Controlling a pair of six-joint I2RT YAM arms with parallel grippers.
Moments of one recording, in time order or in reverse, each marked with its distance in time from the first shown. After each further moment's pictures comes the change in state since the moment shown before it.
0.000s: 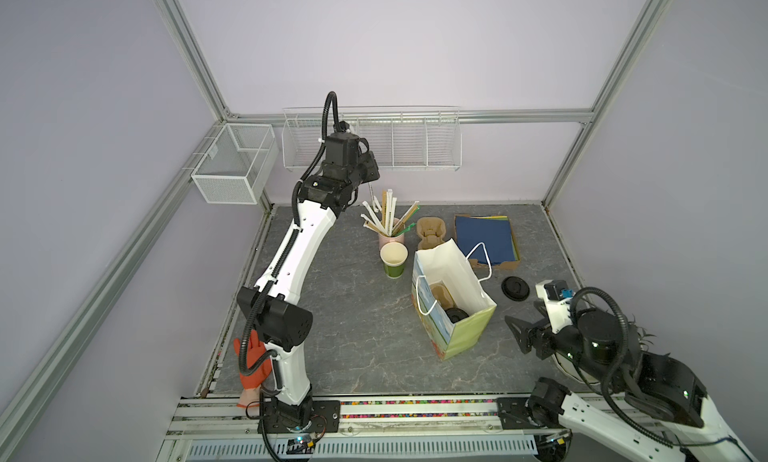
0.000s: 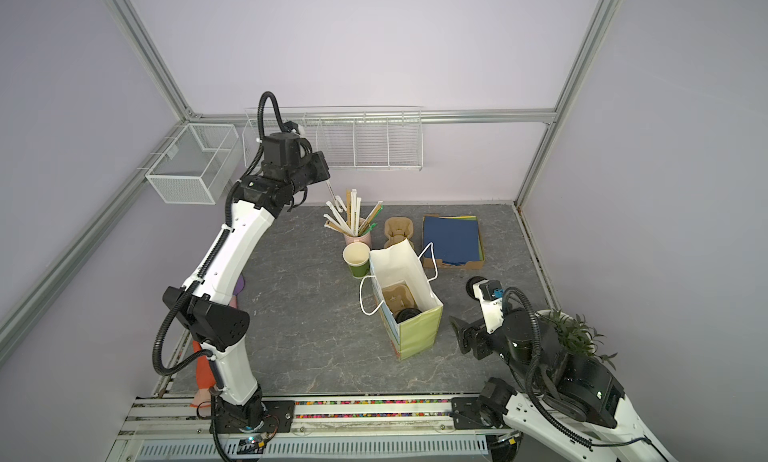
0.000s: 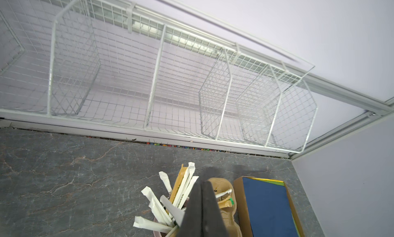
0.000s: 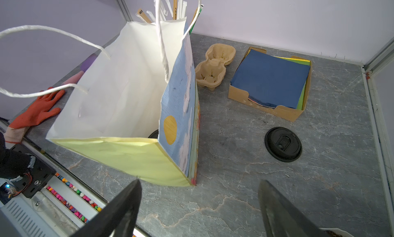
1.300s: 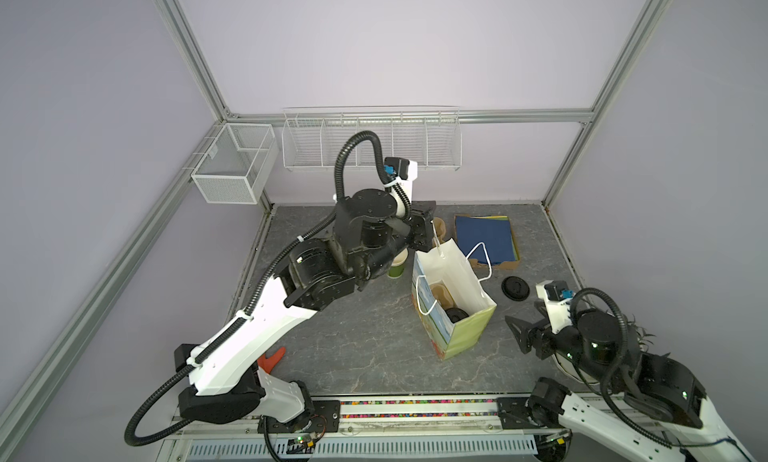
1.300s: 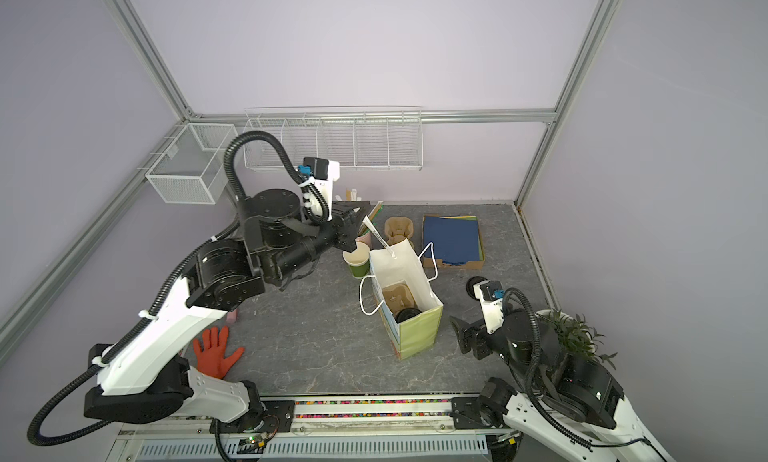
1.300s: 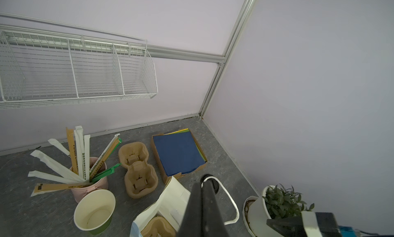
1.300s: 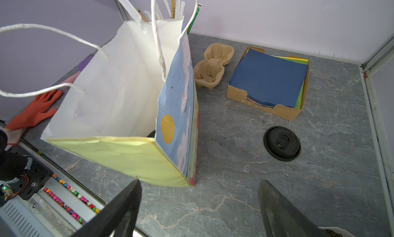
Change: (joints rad) left arm -0.663 -0.430 -0.275 -0.033 -0.252 0.042; right arm -0.007 -0.011 -0.011 0.005 0.003 0.000
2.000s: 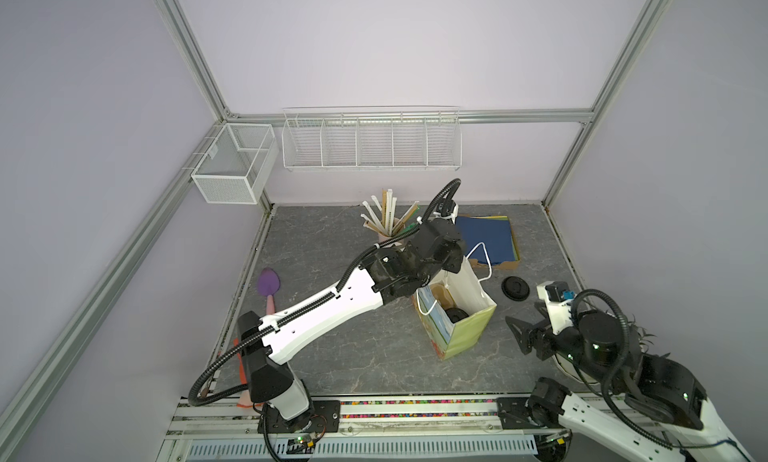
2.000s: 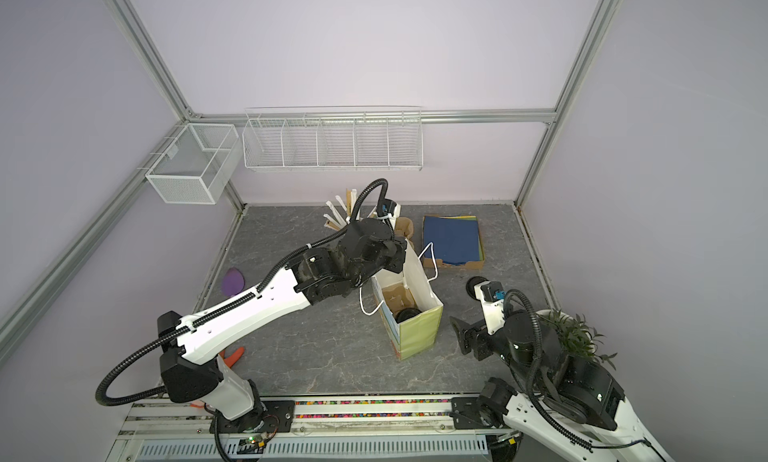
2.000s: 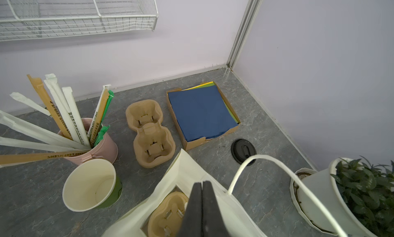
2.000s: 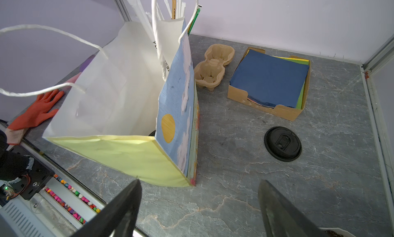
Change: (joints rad) left arm 0.000 0.199 -0.226 0.122 -0.036 -0.002; right arm -0.001 -0.010 -0.007 0.001 -0.003 0.000
